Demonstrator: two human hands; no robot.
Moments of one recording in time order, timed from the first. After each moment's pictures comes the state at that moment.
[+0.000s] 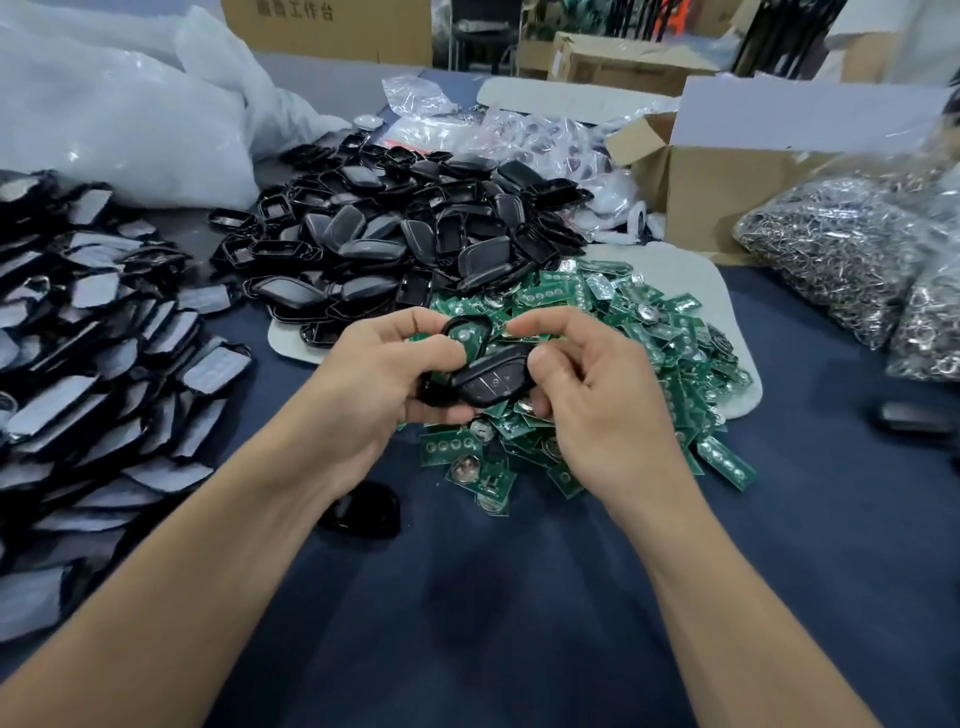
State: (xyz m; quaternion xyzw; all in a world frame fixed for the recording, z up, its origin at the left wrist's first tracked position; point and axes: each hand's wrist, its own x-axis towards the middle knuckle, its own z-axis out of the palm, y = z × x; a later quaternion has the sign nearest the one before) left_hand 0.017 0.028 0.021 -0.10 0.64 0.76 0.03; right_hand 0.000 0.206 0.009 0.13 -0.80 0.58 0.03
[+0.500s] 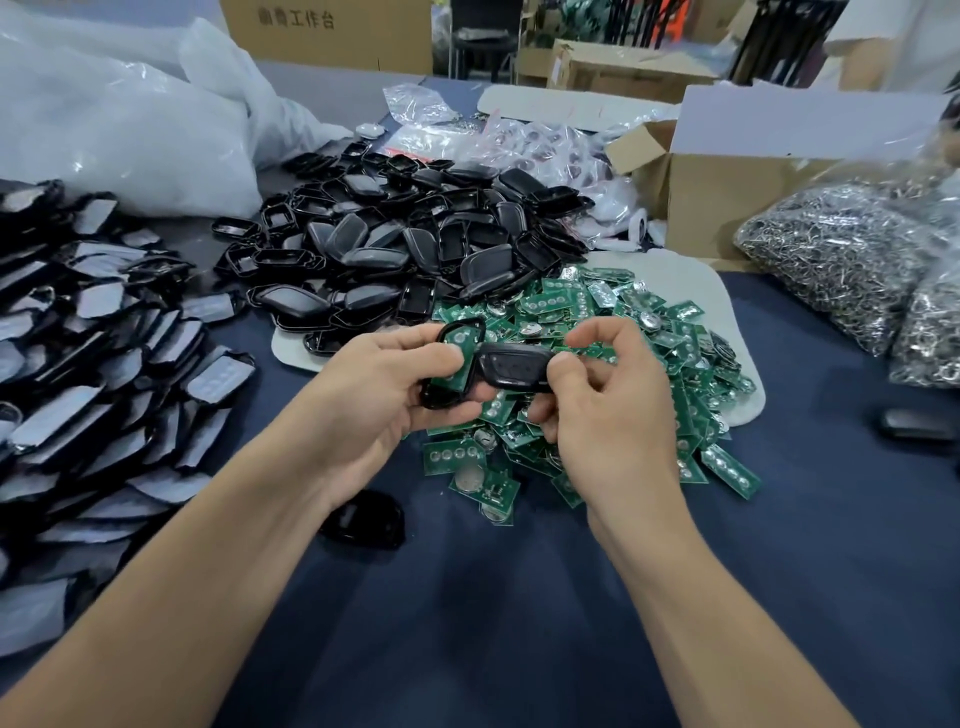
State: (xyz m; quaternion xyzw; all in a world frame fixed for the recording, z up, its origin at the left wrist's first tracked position) left_hand 0.018 0.023 0.022 -0.09 0.59 0.80 0.07; right_hand 0.006 0.196 -0.001 0.00 -0.77 0.63 0.08
